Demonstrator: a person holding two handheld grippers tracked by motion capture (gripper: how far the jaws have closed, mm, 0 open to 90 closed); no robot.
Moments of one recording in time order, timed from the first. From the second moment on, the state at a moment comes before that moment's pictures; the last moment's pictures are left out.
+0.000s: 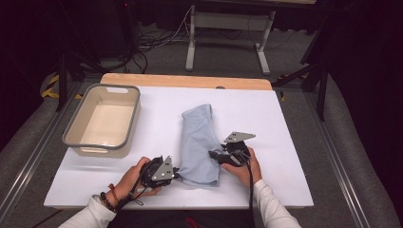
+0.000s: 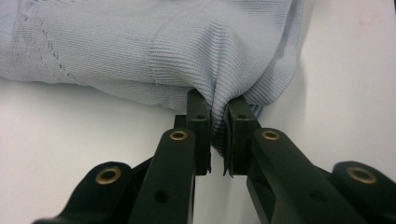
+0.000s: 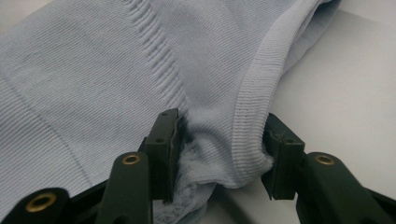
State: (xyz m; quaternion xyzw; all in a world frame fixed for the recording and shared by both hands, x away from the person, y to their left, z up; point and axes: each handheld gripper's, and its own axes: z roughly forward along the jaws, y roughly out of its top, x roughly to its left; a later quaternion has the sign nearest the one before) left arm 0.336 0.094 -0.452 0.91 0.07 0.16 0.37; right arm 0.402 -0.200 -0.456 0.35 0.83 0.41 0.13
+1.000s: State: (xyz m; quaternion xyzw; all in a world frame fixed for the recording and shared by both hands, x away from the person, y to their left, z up) left arm 0.338 0.120 -0.423 0.87 0.11 0.14 0.47; right arm 0.377 -0.196 -0.413 0.25 0.82 0.47 0.23
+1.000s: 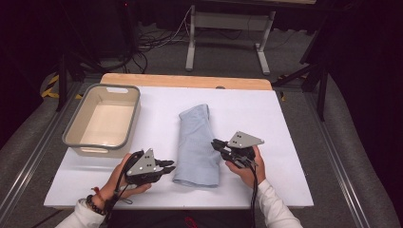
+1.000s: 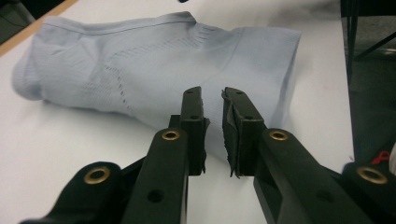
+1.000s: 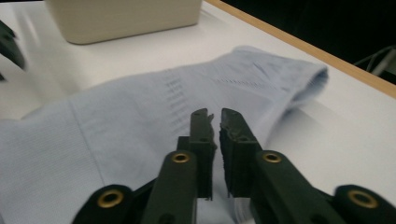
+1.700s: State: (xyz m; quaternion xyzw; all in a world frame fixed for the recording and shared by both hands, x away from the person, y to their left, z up) left arm 0.379 0.090 -0.453 0.88 0.11 0.11 0.44; right arm 0.445 -0.116 -0.436 0.21 0.88 0.39 0.19
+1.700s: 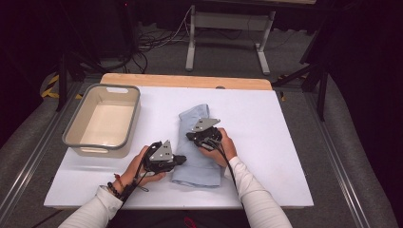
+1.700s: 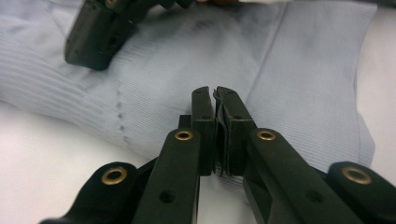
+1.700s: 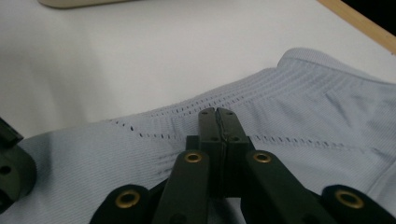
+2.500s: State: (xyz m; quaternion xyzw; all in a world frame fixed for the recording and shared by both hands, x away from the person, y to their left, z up) left arm 0.404 0.085 -0.419 0.85 0.14 0.19 0.47; right arm 0.488 -0.123 -0.397 0.23 0.86 0.42 0.20
